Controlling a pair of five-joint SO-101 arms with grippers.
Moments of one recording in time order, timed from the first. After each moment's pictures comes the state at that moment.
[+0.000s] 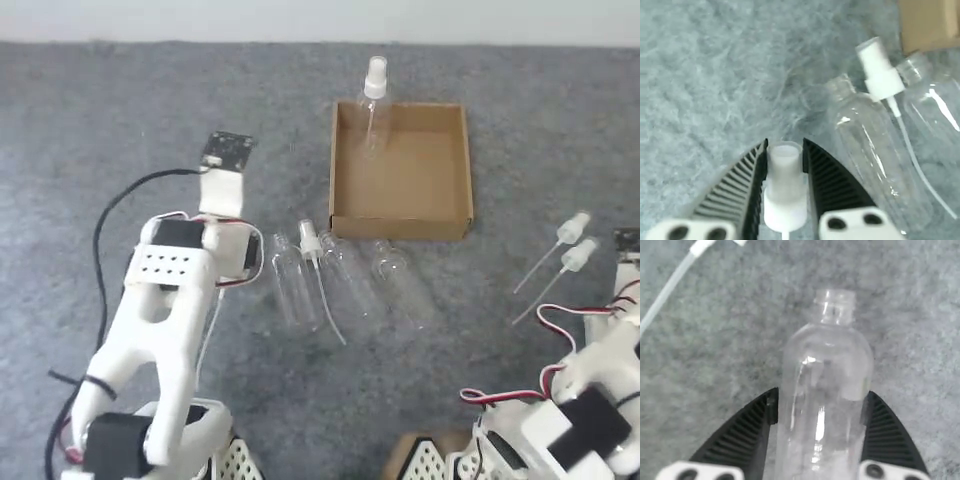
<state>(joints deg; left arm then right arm) 0.2 -21.1 45.0 60.4 -0.5 49.7 -7.6 46.4 39.8 47.9</state>
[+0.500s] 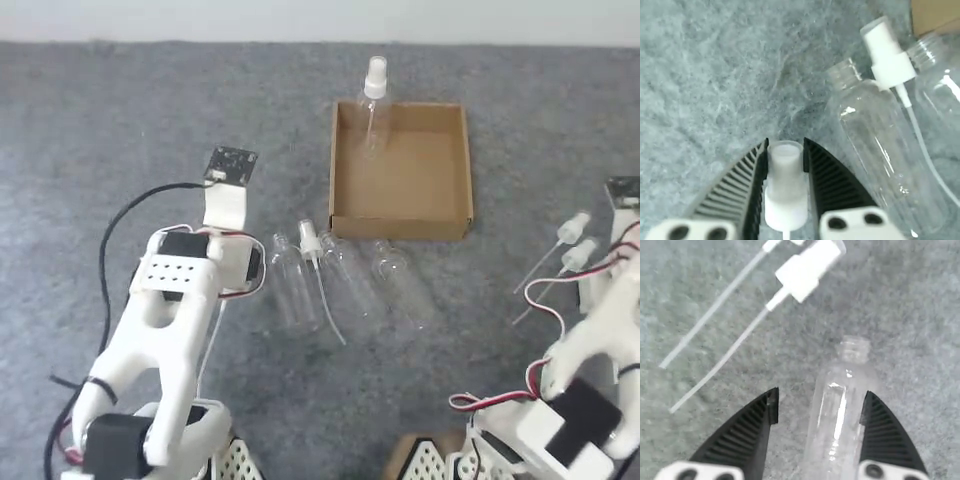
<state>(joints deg) -0.2 -21.1 50.9 56.0 -0.4 39.2 -7.6 26.0 65.1 40.5</state>
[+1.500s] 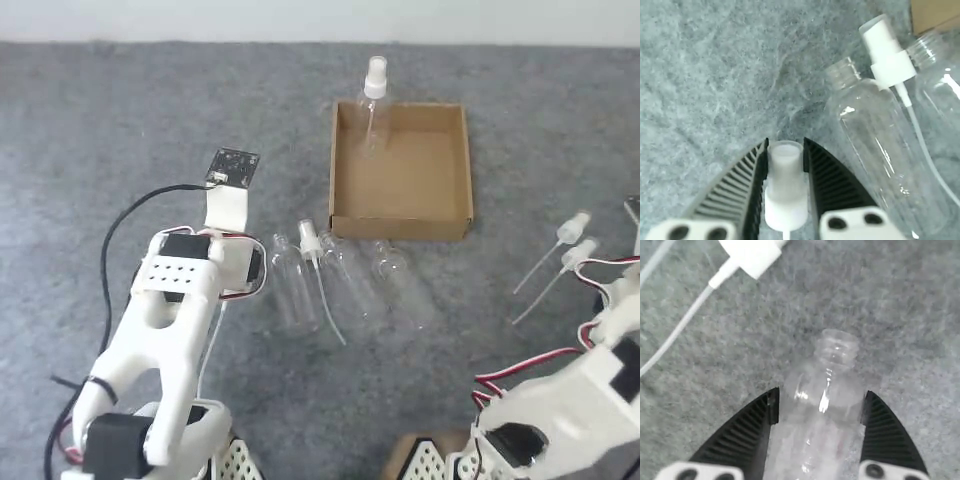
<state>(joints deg) -0.1 -21.1 51.0 55.6 -0.4 46.3 15.7 10.0 68.3 48.8</state>
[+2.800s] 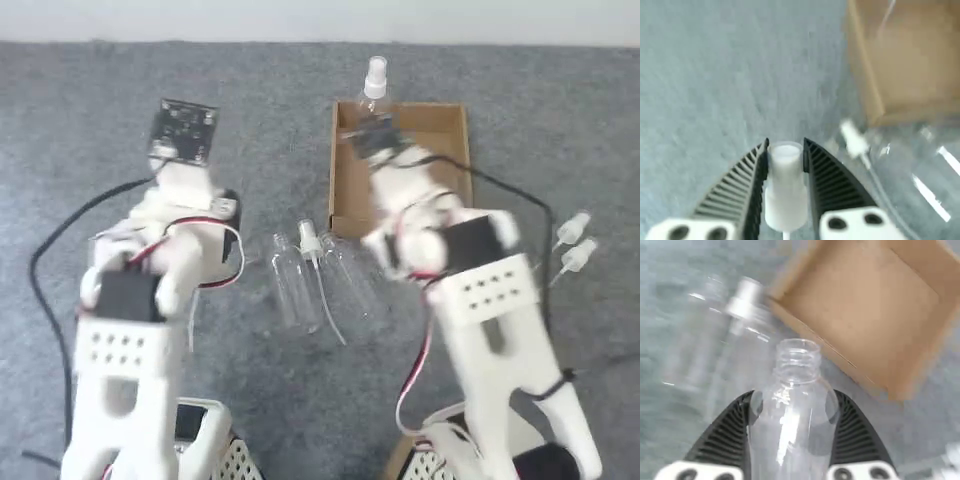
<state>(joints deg) -1.1 -48.7 36.1 67.2 -0.3 -22.3 -30.0 21.1 77.3 17.6</state>
